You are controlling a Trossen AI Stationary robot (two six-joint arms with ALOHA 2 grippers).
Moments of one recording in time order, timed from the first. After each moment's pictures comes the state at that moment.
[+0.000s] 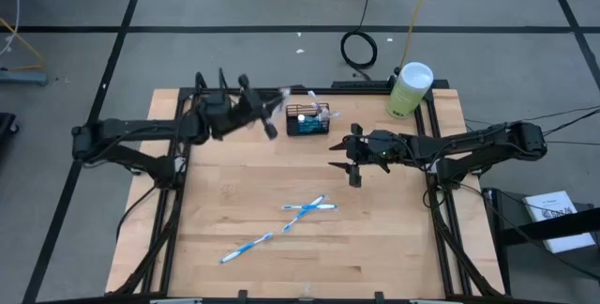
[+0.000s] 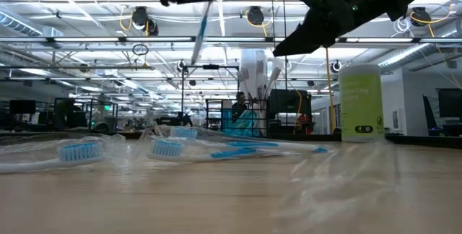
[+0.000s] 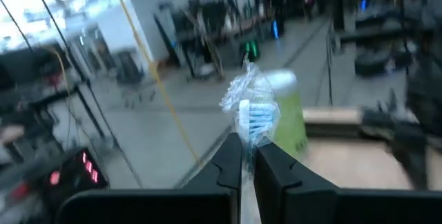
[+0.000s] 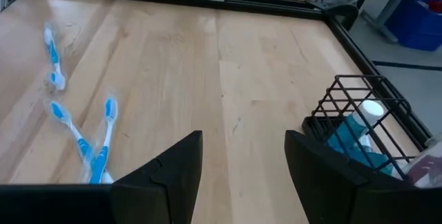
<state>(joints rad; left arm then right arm) 0.22 1.23 0.89 0.36 -0.30 0.28 -0.05 1.21 0.64 0.18 0.06 -0.11</state>
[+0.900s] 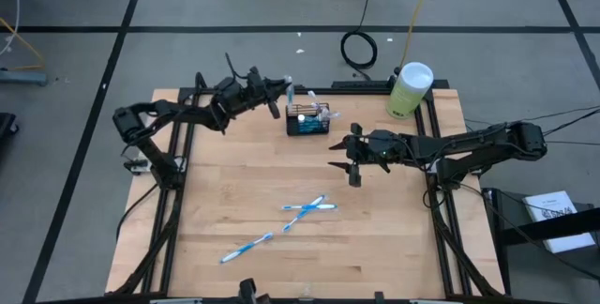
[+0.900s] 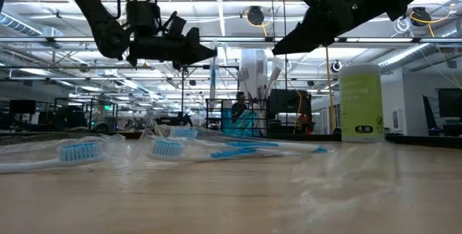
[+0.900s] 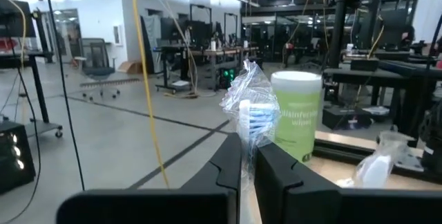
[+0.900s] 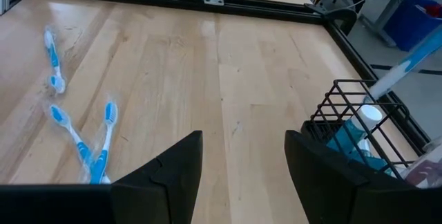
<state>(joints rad) 0.63 1.65 0.71 1.07 0.21 0.00 -0.05 1.21 0.64 0.19 0.06 -0.11</state>
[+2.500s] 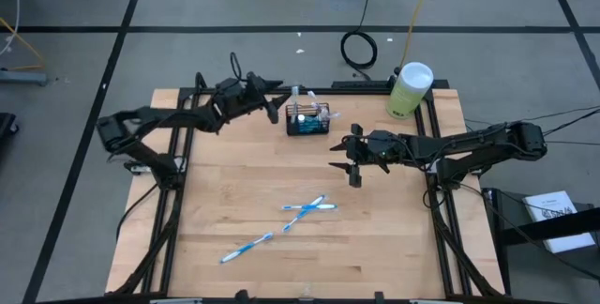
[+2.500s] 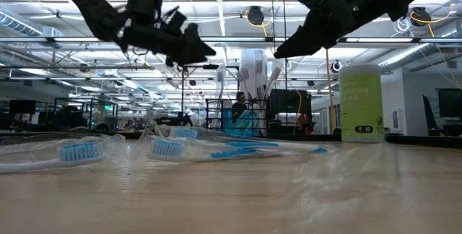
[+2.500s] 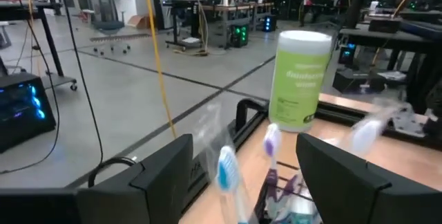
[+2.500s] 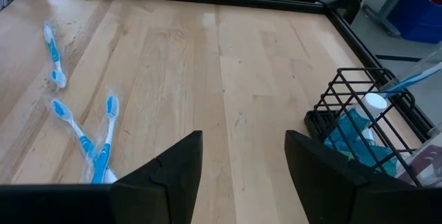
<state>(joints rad) 0.58 1.51 0.72 0.74 0.10 0.00 -0.05 1.21 0.63 0.16 0.06 -0.09</state>
